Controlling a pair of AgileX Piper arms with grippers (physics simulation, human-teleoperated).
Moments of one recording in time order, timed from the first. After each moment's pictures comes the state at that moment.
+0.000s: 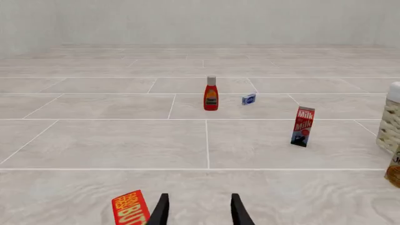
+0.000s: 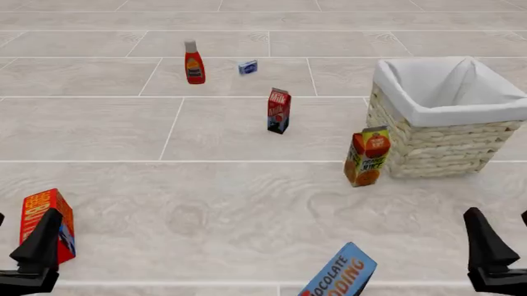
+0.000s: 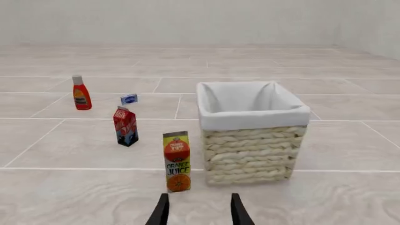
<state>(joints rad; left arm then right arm) 0.00 0.00 0.00 0.00 0.00 0.01 0.02 -0.01 -0.01 0.00</state>
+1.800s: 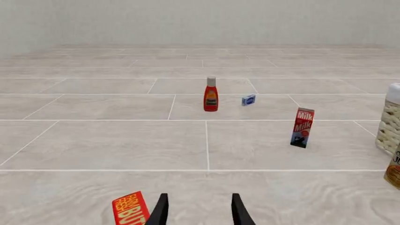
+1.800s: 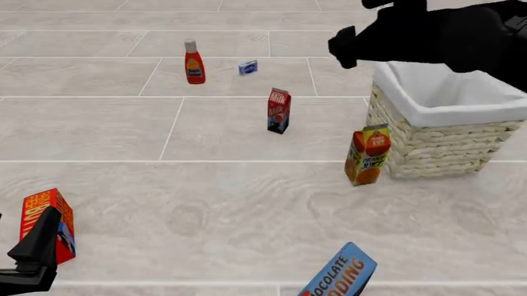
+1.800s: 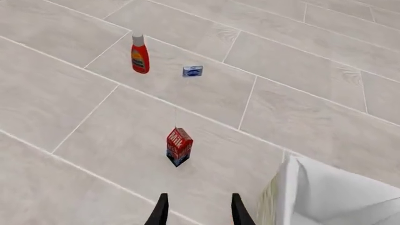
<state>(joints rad) 0.00 0.01 -0.02 0.01 0.00 0.33 1.49 -1.38 0.35 -0.14</state>
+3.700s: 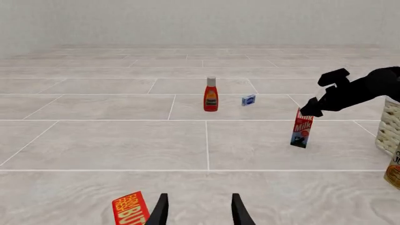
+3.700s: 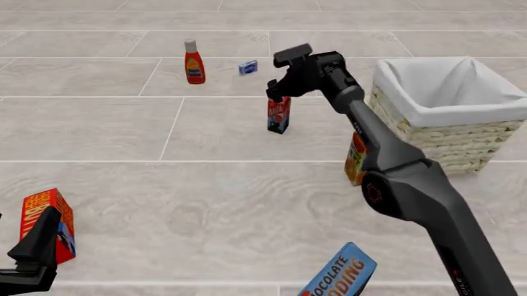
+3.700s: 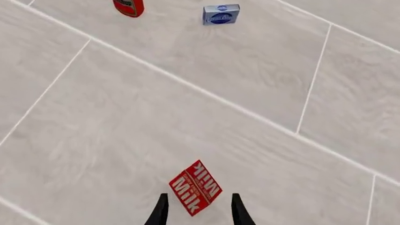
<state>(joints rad) 0.00 0.01 -0.02 0.01 0.00 0.37 2.71 -2.83 0.89 -0.13</state>
